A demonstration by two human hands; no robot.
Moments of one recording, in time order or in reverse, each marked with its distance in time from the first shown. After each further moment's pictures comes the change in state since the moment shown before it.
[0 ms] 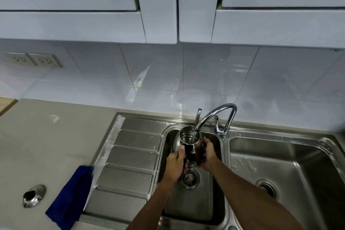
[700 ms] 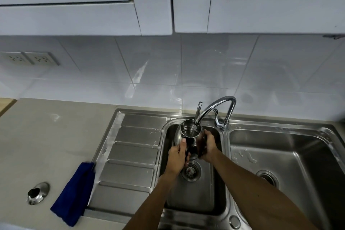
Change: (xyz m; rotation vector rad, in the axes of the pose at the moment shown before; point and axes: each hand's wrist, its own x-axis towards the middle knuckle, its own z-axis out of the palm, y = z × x) left_hand -0.003 0.007 0.003 0.001 -0.005 -0.024; right_hand -0.001 -0.003 0.000 0.008 0.006 0.023
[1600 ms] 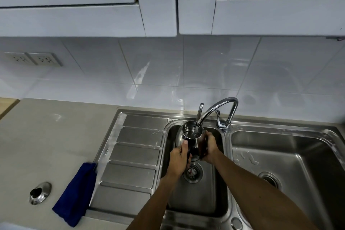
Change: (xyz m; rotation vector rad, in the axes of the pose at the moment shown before) left_hand -0.002 -0.001 -0.001 0.002 -0.005 -0.003; right_hand -0.013 -0.001 0.006 -0.053 0.054 -0.023
